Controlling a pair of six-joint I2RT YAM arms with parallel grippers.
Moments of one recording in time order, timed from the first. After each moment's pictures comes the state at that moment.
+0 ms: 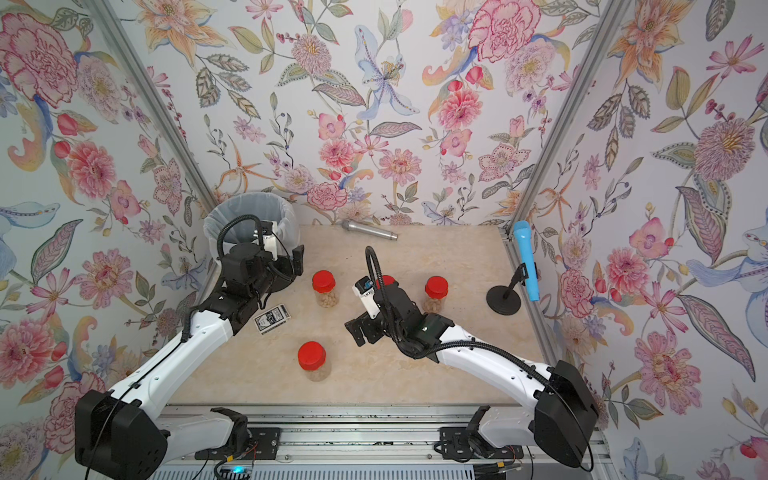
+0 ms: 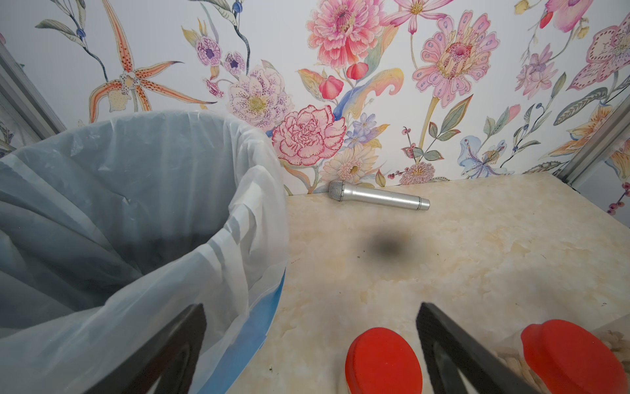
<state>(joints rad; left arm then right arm) -0.33 1.26 1.00 -0.02 -0.17 -0.07 0.93 1.31 0.95 -0.27 -0.01 0.16</state>
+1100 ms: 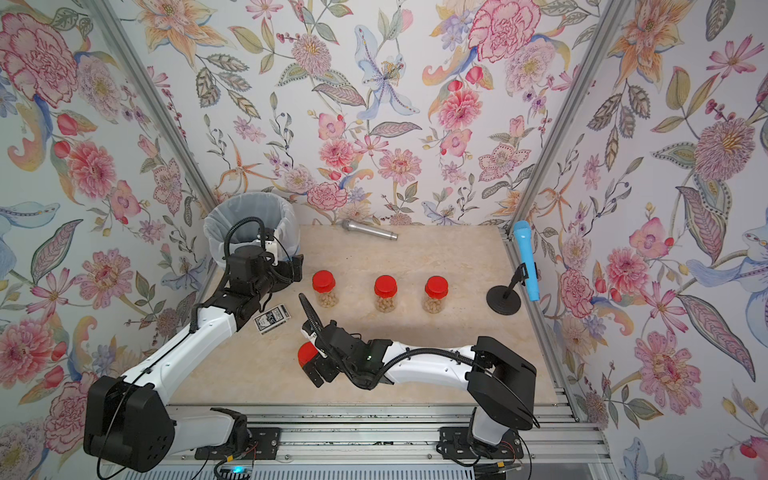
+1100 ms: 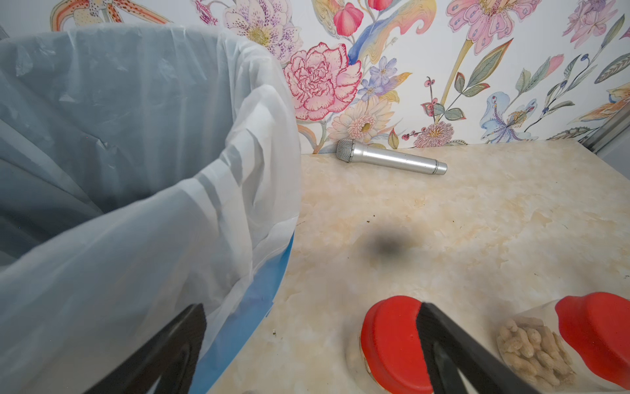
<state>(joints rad) -0.26 1.31 0.96 -0.05 -0.10 -0.09 1.23 1.65 1.05 -0.12 0.10 0.25</state>
